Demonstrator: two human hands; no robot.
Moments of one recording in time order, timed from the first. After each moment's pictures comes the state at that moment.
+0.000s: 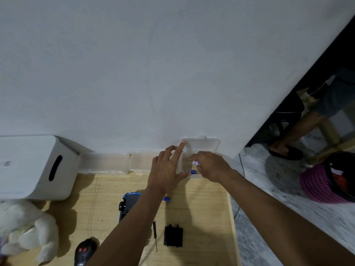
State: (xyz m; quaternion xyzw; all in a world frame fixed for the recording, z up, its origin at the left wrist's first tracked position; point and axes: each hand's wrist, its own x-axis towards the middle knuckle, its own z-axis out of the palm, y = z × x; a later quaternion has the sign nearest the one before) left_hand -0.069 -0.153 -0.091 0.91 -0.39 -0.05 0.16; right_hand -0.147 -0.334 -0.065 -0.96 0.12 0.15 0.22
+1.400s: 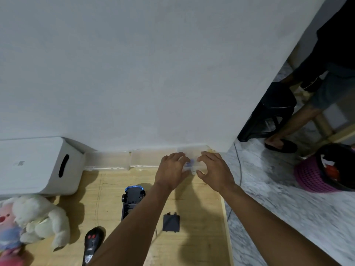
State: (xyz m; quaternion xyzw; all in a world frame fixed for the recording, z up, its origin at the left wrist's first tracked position) left_hand -0.096 -0.167 -0.075 0.87 -0.46 -0.07 0.13; right_hand -0.216 -0.327 -0.079 -0.95 0.18 -0.06 0.25
